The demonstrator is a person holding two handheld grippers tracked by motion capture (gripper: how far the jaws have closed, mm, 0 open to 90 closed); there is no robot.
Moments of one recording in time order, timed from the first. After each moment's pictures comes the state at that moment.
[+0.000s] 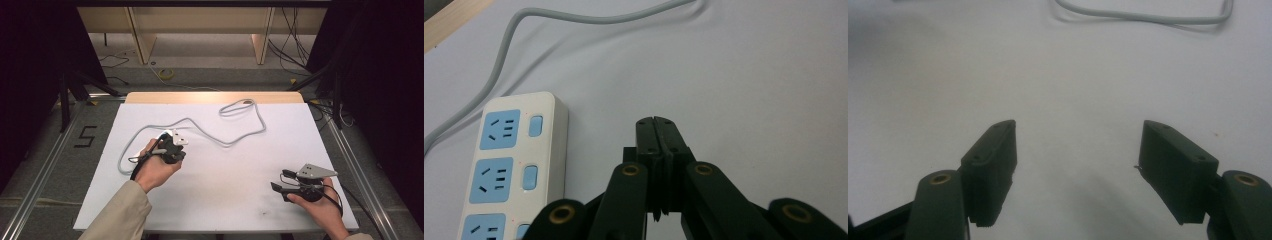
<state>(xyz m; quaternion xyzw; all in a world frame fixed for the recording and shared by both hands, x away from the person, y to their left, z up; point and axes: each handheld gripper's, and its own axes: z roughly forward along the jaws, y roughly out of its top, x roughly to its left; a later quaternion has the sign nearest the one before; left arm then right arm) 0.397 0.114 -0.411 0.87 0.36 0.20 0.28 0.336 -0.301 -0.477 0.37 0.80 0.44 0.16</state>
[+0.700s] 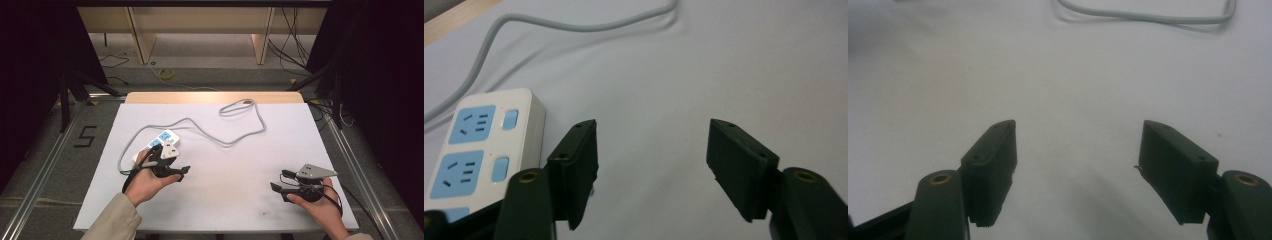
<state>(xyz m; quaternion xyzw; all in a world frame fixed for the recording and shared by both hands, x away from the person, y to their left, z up) 0.370 0.133 -0.428 0.85 0.34 0.19 0.34 0.336 -0.300 -0.477 0.37 0.81 0.44 0.16</state>
